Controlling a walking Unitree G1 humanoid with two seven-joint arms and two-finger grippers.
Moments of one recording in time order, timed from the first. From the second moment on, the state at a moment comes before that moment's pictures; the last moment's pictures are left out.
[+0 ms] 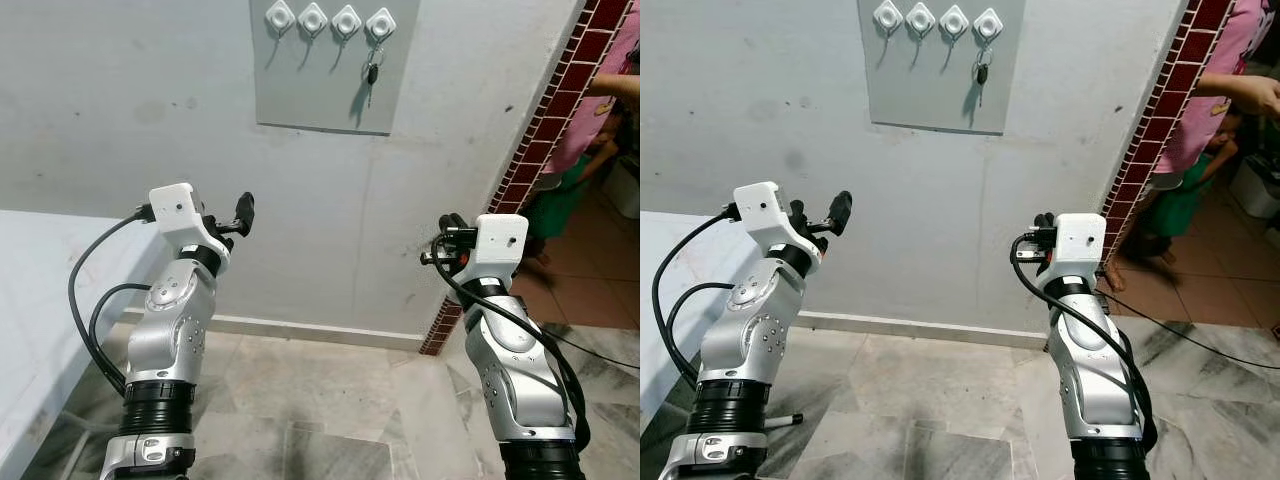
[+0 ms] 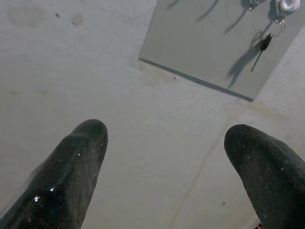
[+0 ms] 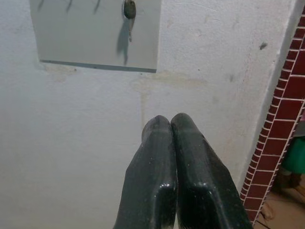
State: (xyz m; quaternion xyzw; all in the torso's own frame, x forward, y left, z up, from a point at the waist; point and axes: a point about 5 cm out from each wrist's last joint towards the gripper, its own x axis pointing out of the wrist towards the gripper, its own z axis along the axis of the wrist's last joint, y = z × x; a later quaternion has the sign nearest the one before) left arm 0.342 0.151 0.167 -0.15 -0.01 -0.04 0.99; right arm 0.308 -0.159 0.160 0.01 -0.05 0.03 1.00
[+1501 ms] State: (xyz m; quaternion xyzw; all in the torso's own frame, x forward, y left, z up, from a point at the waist) left arm 0.342 0.154 0.173 -0.12 -0.04 -0.05 0.99; right arm 0.303 -0.145 0.171 0.03 -0.09 0.08 0.99
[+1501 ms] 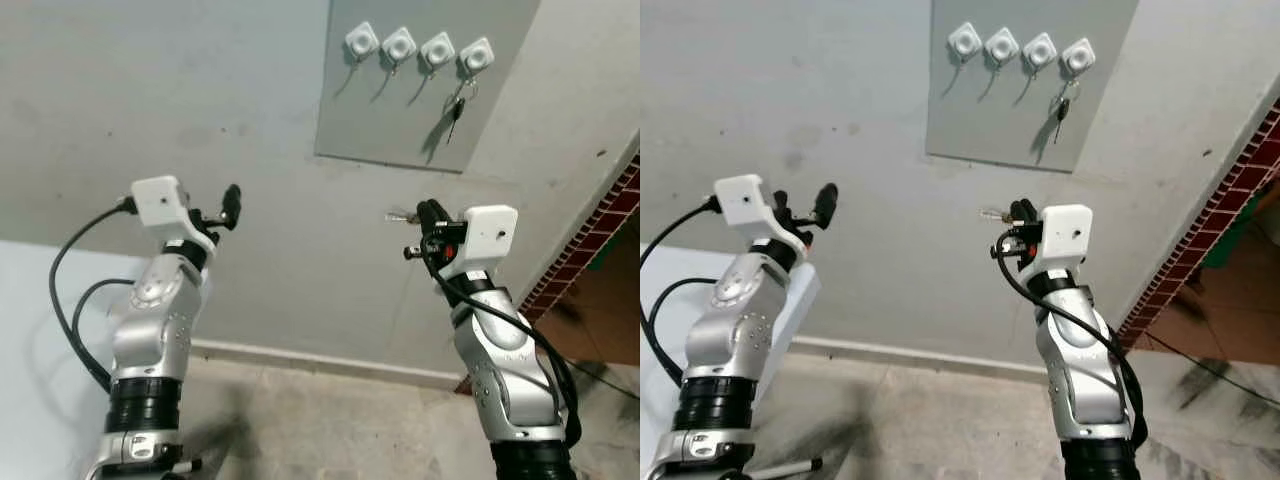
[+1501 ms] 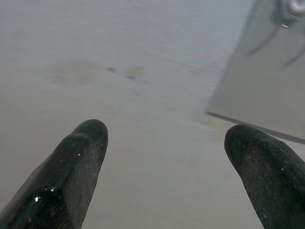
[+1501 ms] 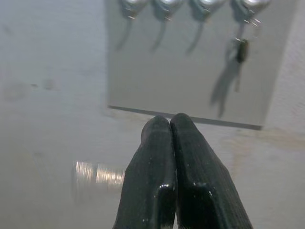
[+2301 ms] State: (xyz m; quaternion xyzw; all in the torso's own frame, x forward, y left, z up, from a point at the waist) left arm 0.339 0.157 0.173 -0.09 -0.04 -0.05 0.99; right arm 0.304 -0.137 0.171 0.04 -0.09 0.08 0.99
